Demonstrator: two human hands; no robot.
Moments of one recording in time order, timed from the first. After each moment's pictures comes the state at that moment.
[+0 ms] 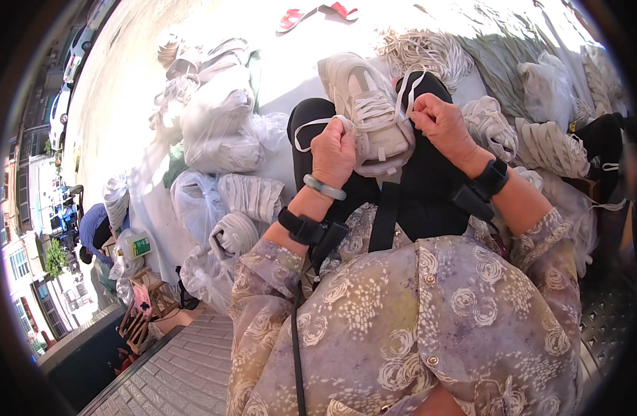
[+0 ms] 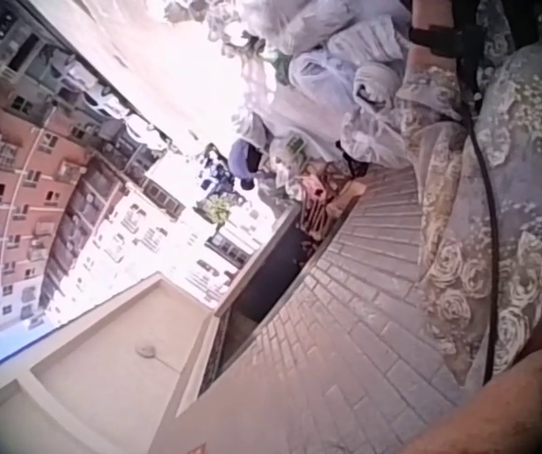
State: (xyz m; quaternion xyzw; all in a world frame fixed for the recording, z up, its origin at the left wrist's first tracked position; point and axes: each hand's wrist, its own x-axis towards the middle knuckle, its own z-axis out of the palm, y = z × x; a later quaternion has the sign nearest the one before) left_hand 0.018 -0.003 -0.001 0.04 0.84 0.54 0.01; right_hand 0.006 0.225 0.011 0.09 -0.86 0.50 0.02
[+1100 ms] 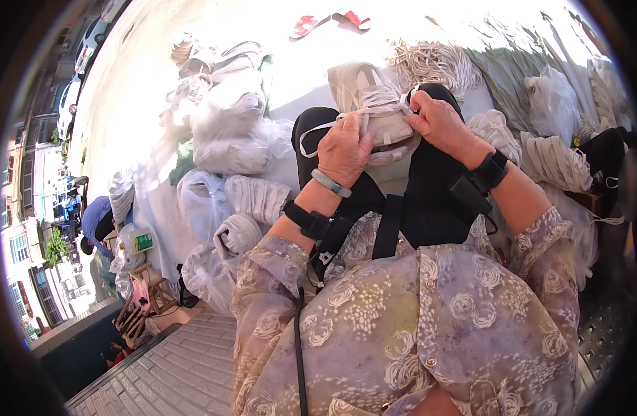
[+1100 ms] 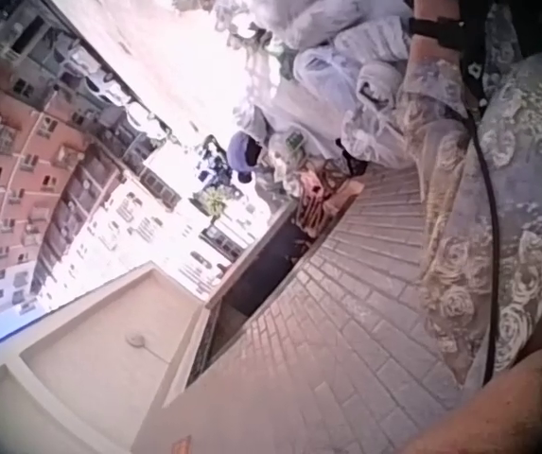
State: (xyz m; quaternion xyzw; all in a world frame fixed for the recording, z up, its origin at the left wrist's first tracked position) left_hand 0.009 0.000 0.018 0.20 0.92 0.30 -0.14; right_hand -0.015 0.217 0.035 0.15 -0.92 0.35 -0.06
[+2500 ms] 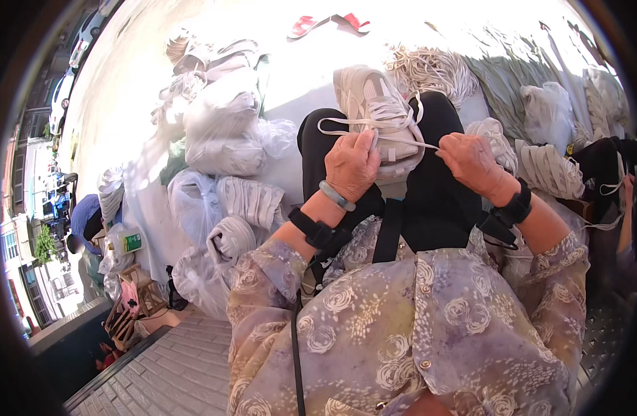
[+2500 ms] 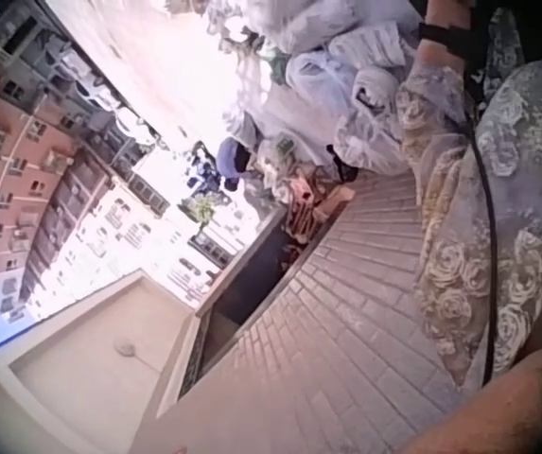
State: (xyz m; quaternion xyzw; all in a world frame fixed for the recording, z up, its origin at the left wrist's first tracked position) left_hand 0.021 0.000 0.015 0.20 0.91 0.33 -0.17; right_hand 0.020 0.243 0.059 0.29 -0.94 0.19 0.00
